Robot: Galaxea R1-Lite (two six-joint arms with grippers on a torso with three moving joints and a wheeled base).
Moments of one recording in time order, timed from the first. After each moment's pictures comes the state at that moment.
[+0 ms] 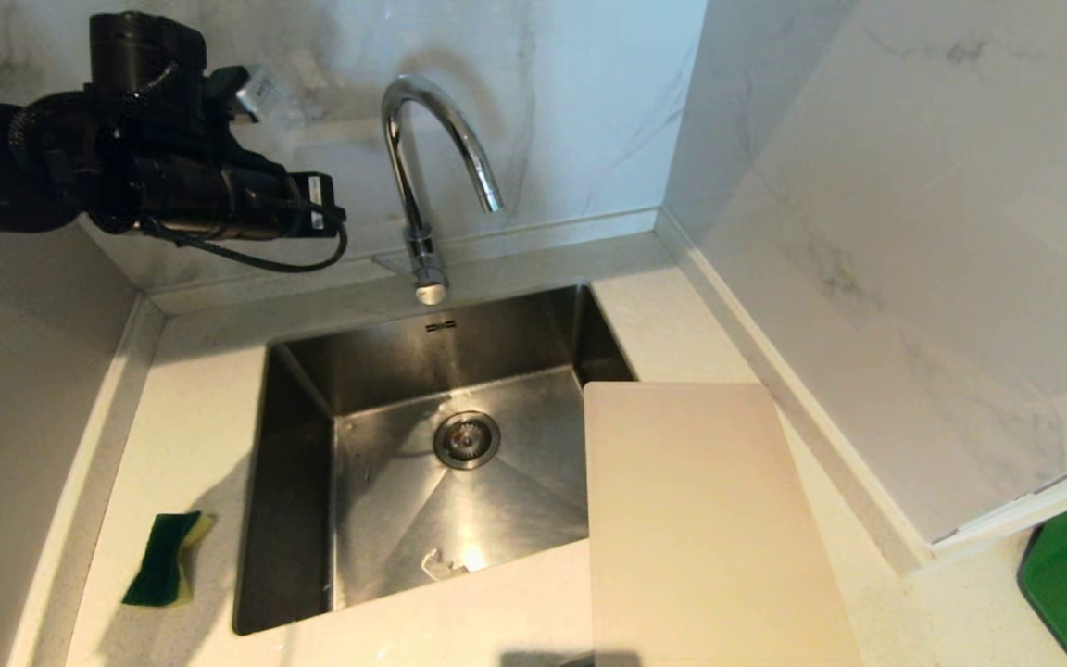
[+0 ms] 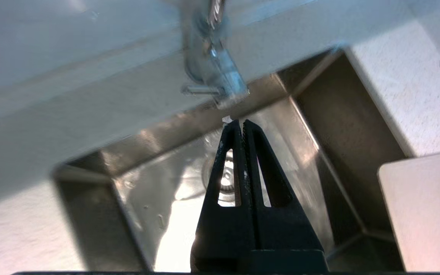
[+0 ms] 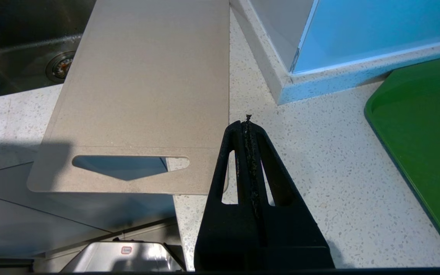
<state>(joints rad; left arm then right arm) -0.34 1.94 -1.94 0.25 0.05 -0.09 0.00 0.00 0.00 0.00 0.00 0.01</state>
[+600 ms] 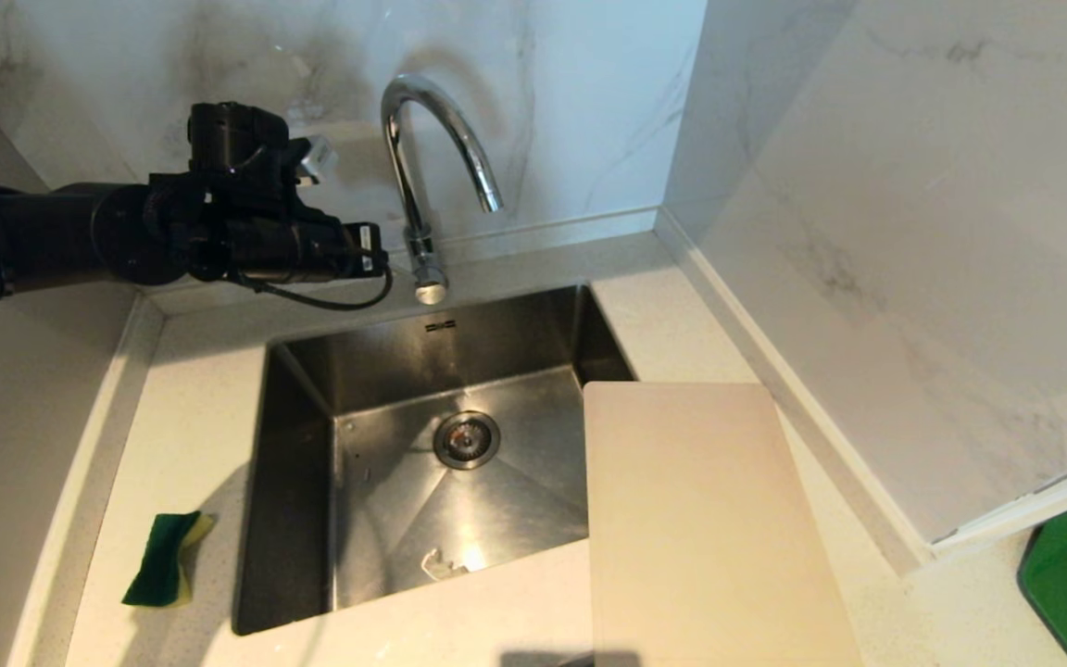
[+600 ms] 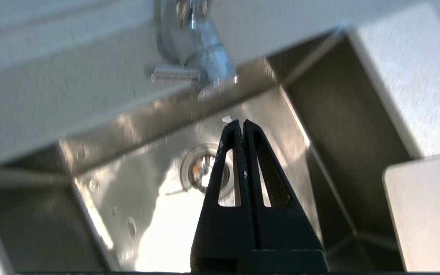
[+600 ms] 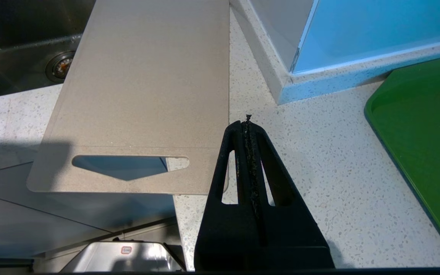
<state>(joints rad) -0.34 2.07 -1.95 0.15 0.00 -0.15 0.00 0.00 0.00 0.00 0.00 0.01</state>
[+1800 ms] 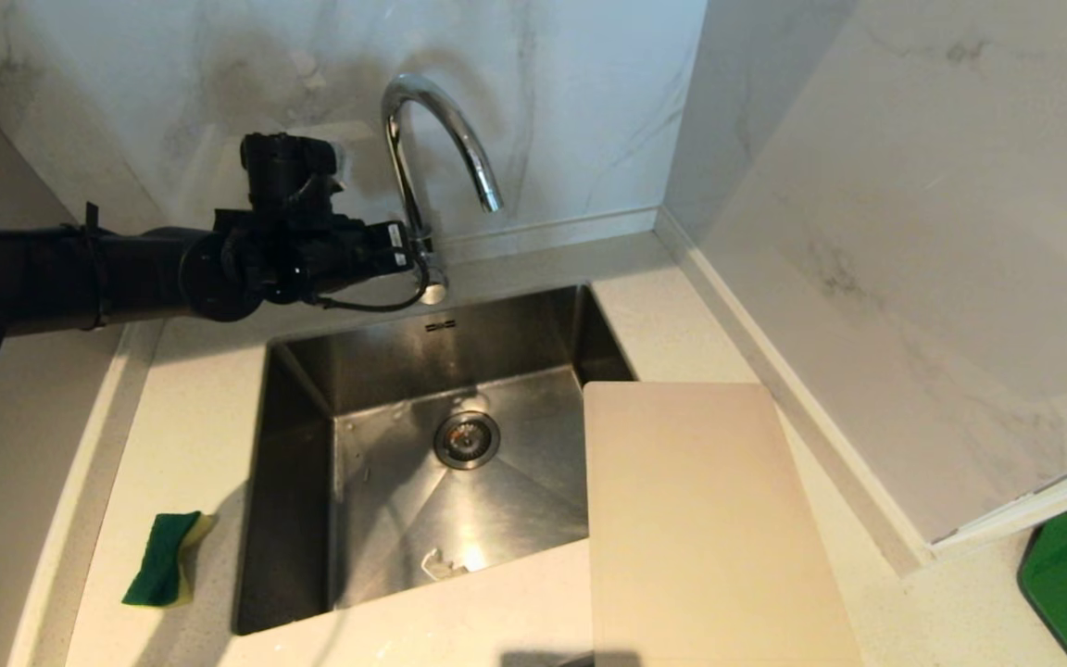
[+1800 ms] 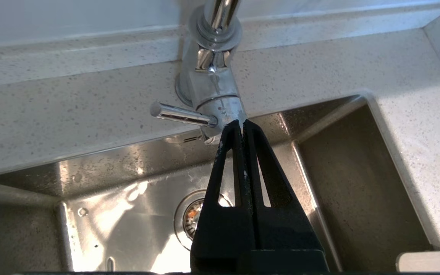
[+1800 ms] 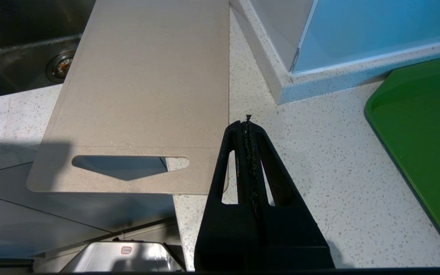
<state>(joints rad) -0.39 2.17 -1.95 -0.07 0.21 -0.25 0.00 0.00 0.00 0.00 0.00 0.01</state>
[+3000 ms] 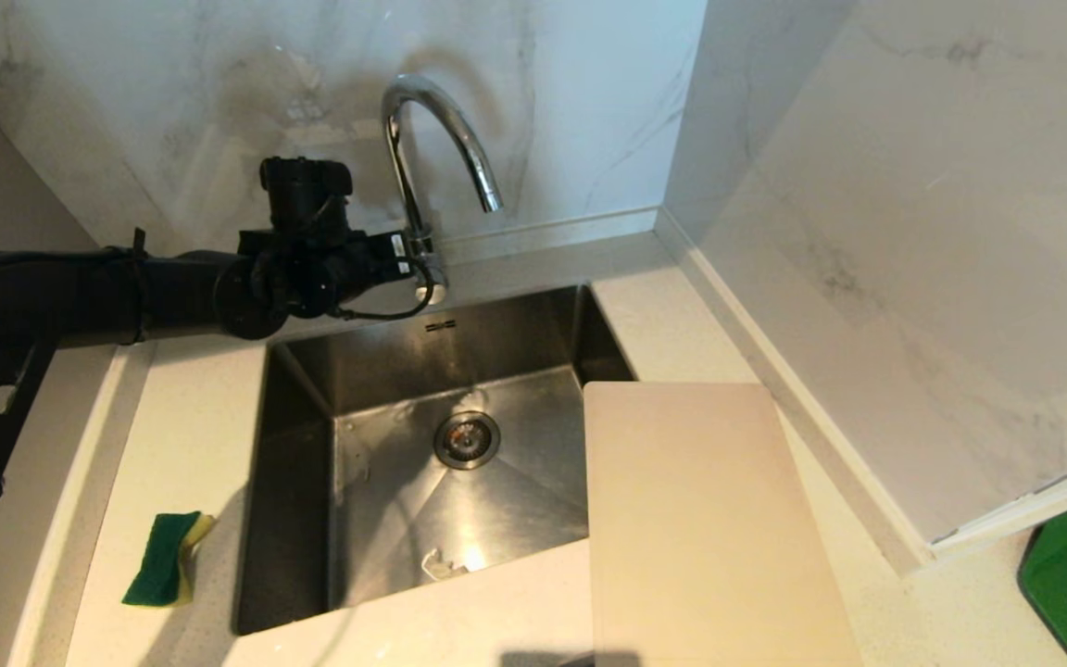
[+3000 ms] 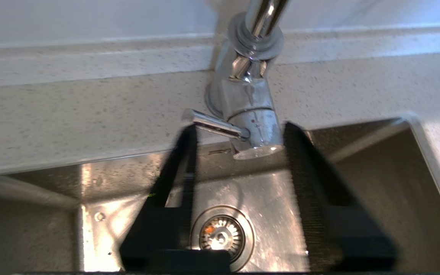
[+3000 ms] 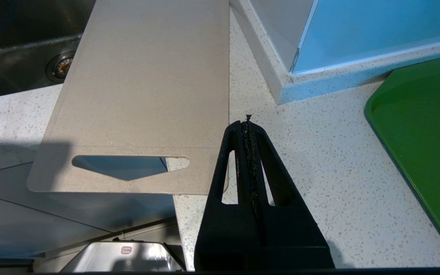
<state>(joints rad) -0.40 2.22 -1.95 -0.15 0.34 -0.25 0.00 0.00 0.00 0.00 0.00 0.01</state>
